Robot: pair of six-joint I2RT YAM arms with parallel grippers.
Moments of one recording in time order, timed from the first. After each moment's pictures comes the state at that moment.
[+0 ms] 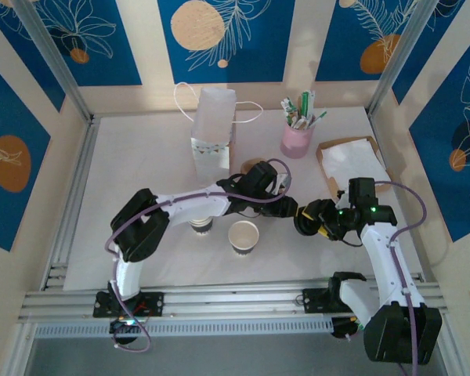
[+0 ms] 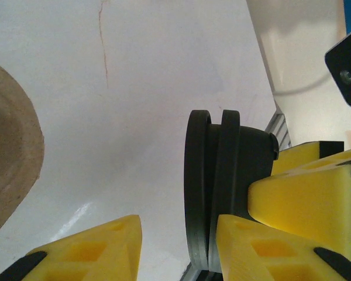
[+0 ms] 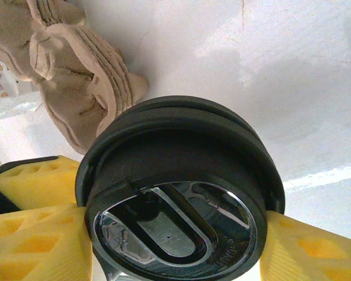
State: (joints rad) left arm -0.97 1.97 1.43 -0.17 0.47 -0.78; right arm -0.08 0.92 0.71 -0.96 -0.50 0.66
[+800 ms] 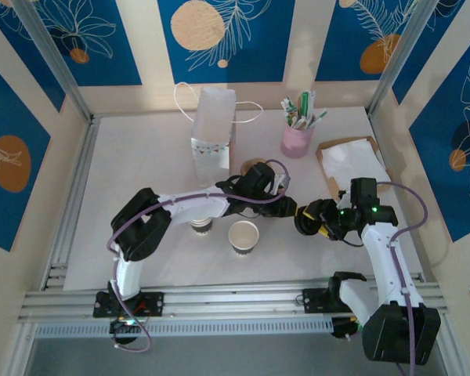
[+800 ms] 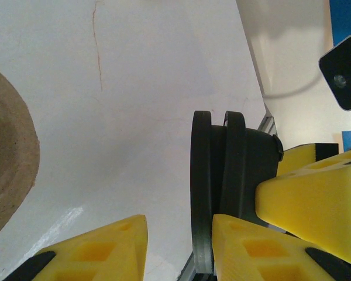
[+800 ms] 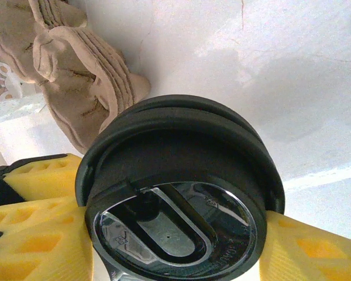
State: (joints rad) left arm -0.96 1.97 1.39 -0.09 0.50 -0.81; right arm -0.10 0.92 0.71 -0.96 -0.52 0.66
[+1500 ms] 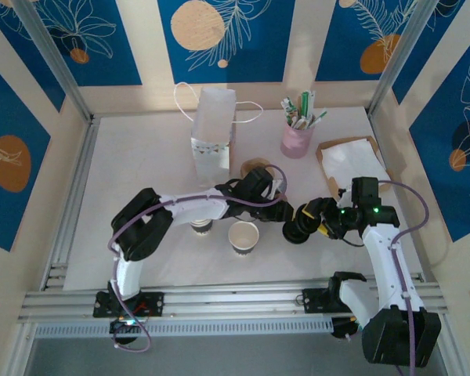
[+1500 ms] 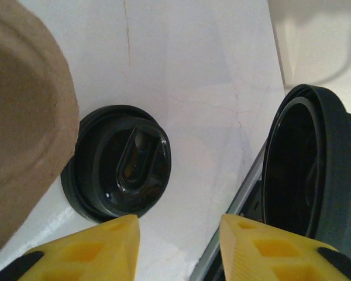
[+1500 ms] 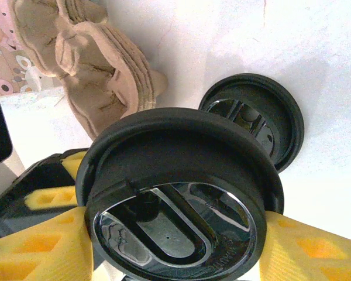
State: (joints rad) left arm -0.96 1.95 1.34 -0.11 0.50 -0.81; right arm -0.11 0.90 0.73 -0.97 -0.55 0.65
